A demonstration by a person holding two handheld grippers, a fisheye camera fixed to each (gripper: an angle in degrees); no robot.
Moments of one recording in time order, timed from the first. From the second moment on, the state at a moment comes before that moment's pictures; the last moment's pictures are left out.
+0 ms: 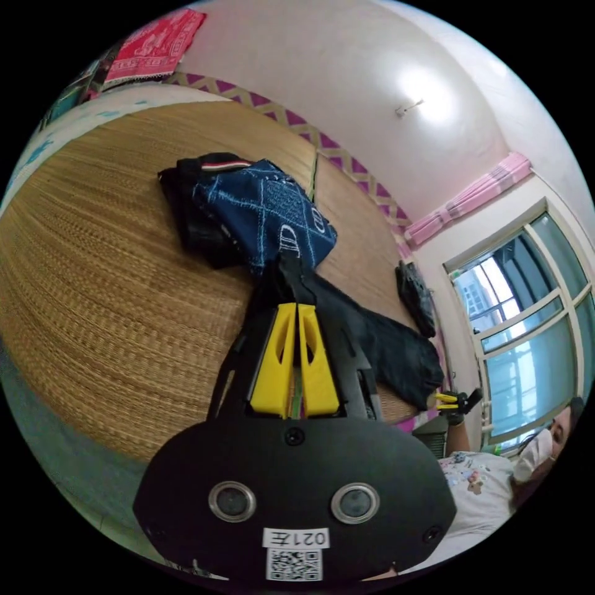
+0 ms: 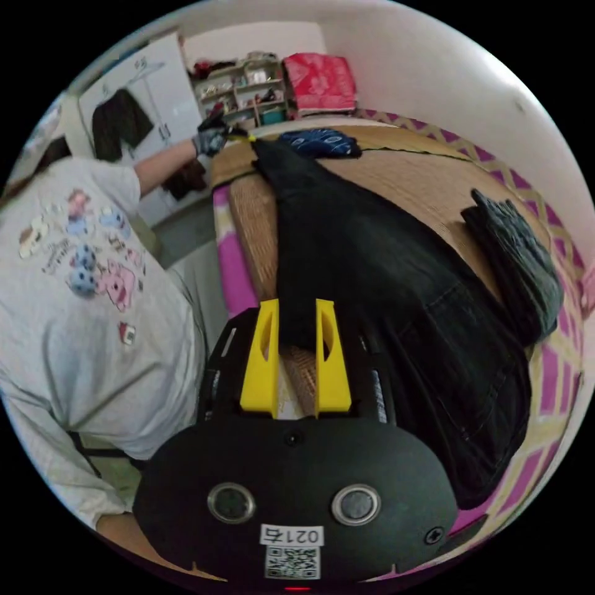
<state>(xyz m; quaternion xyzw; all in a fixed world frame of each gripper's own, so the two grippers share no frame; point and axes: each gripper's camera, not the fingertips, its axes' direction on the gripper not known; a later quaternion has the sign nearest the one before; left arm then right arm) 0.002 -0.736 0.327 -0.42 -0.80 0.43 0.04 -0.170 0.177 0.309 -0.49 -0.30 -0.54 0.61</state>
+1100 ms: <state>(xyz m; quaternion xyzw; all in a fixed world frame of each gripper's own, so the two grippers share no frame) 0.046 -0.810 0.201 -0.27 -0.82 0.46 0.20 -0.111 0.246 0.305 -0.50 -0.25 -0.45 0.70</state>
